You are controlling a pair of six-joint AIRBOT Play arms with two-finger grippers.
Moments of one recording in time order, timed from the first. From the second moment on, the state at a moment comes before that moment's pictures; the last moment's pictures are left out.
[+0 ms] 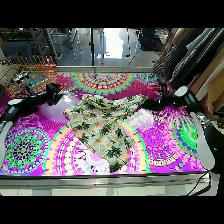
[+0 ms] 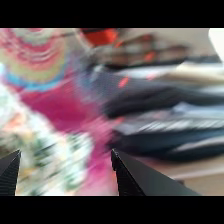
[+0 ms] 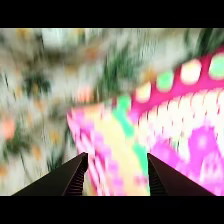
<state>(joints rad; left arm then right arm) 0.21 -1.70 1.42 0.13 -0.86 -1.09 -0.10 -1.72 1.61 -0.94 1.28 1.22</state>
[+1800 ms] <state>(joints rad) 0.27 -1.61 1.43 1.12 -1.30 -1.39 0.26 -1.61 1.13 -1.08 1.18 1.17</state>
